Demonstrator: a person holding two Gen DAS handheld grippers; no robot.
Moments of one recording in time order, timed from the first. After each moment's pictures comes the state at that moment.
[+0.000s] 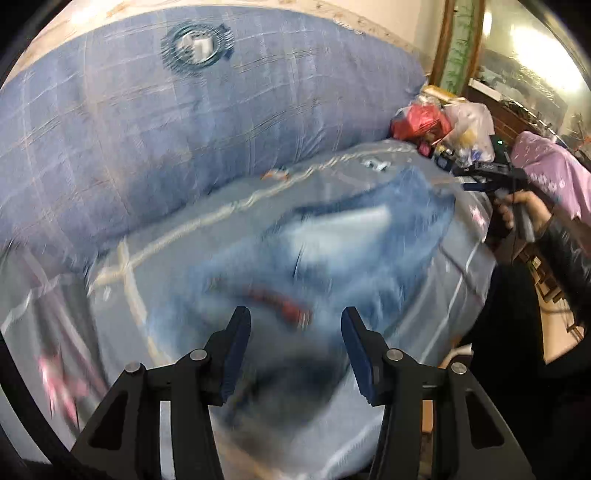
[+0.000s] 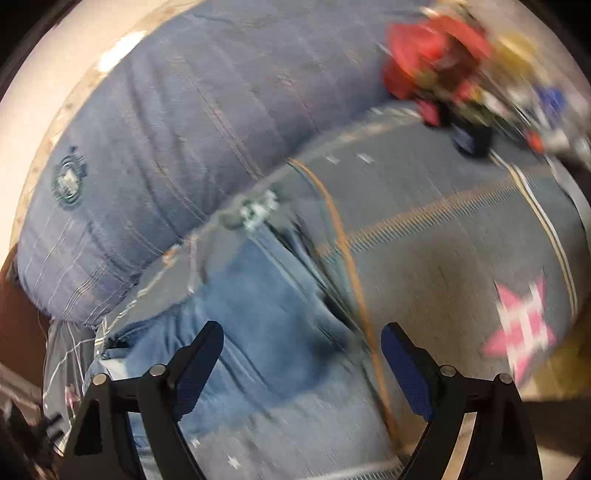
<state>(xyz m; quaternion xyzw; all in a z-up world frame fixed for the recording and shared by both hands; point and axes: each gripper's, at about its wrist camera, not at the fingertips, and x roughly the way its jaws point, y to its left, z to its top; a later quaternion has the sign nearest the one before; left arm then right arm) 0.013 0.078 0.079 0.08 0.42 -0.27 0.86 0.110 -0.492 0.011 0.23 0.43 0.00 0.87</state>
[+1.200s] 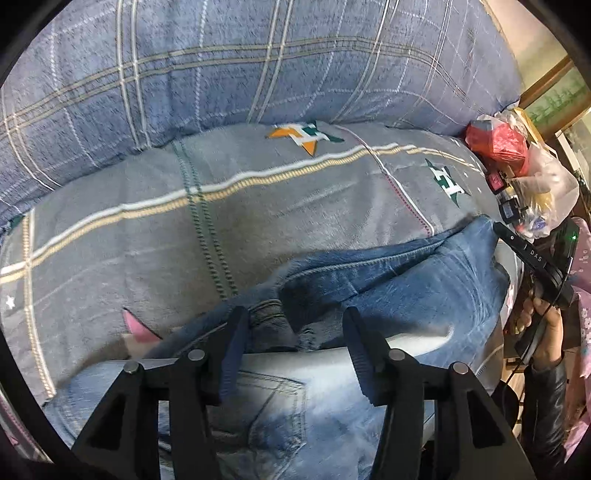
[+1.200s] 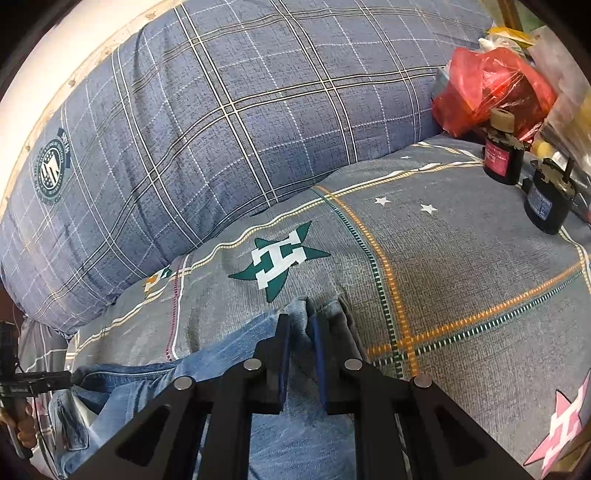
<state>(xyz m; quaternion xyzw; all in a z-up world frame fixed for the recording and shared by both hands) 0.197 -0.022 -0.009 -0.05 0.60 -0.20 0.77 0.197 -0.467 -0.012 0.18 0.41 -0.01 0.89</state>
